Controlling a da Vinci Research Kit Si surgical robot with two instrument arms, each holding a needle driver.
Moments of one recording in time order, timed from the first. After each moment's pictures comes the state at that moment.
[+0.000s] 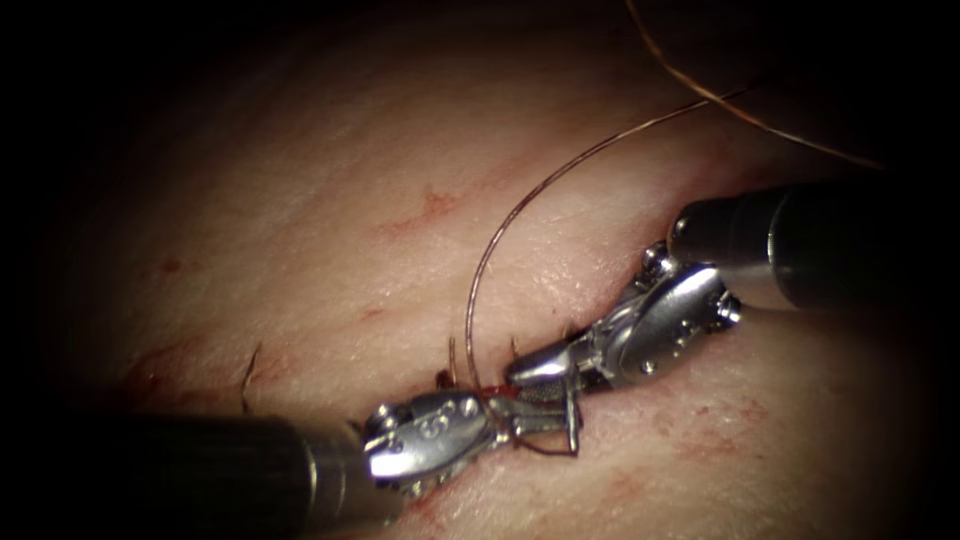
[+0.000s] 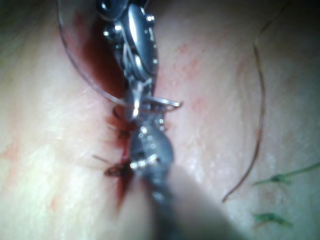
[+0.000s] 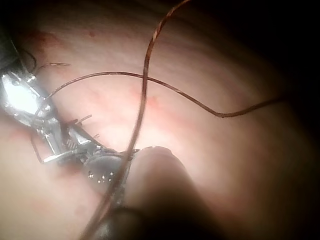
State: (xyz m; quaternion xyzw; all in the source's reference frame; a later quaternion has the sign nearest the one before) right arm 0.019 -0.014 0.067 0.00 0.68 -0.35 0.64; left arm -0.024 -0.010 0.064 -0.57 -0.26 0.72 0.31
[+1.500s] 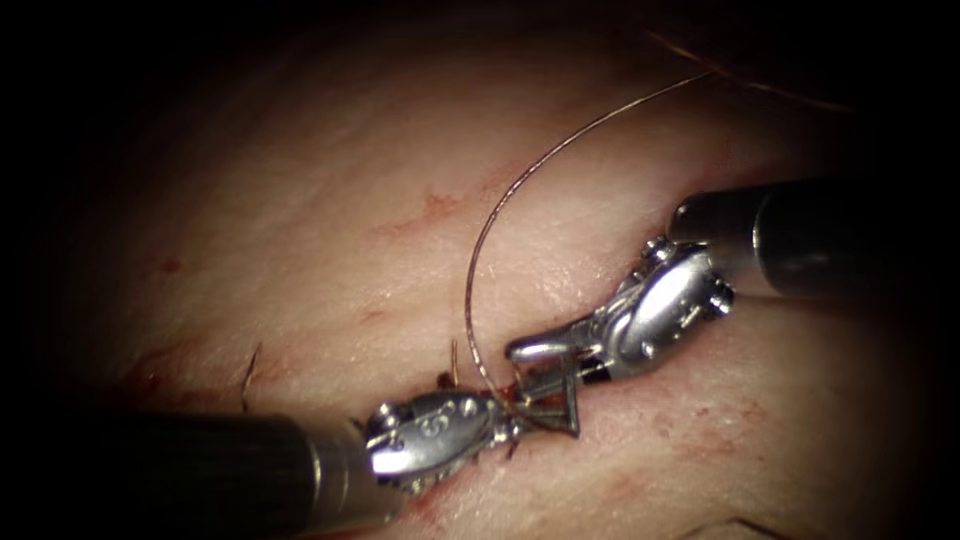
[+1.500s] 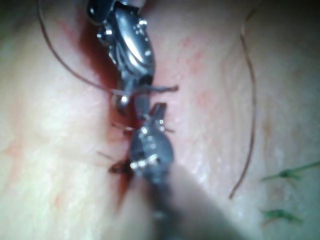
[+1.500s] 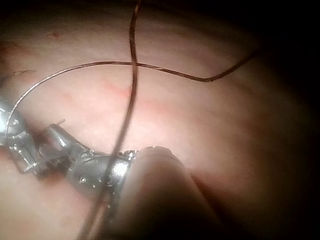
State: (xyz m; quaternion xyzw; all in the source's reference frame) right arm 0.020 -0.013 0.069 0.08 0.72 -0.21 0.65; left arm -0.023 -0.010 0.066 -0.55 -0.25 0.73 0.31
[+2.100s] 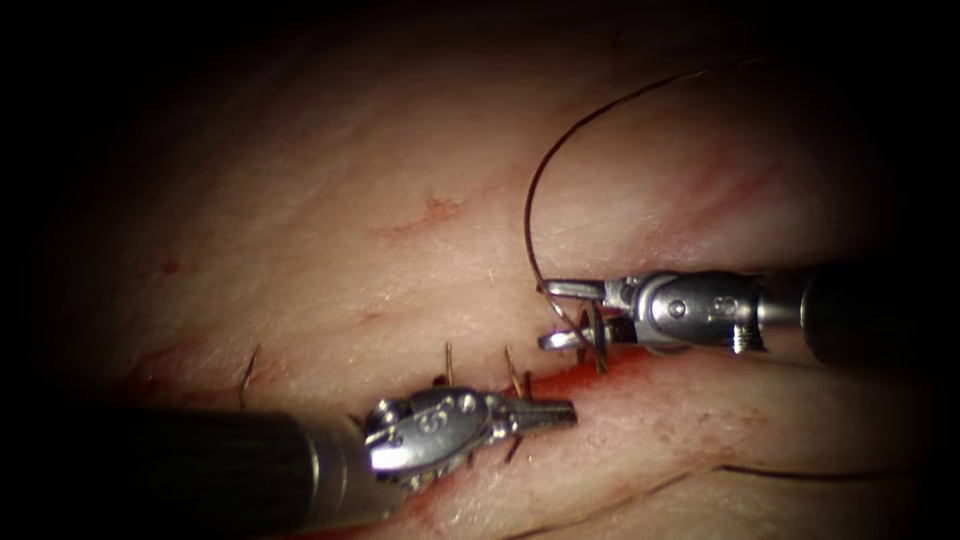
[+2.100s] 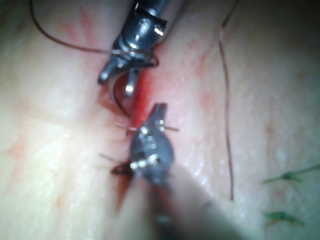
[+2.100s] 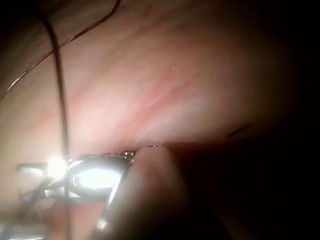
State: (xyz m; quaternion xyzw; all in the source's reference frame) right arm 0.019 -0.013 0.070 0.18 0.70 -0.08 0.69; left arm -0.023 -0.010 0.066 -0.55 -0.25 0.73 0.32
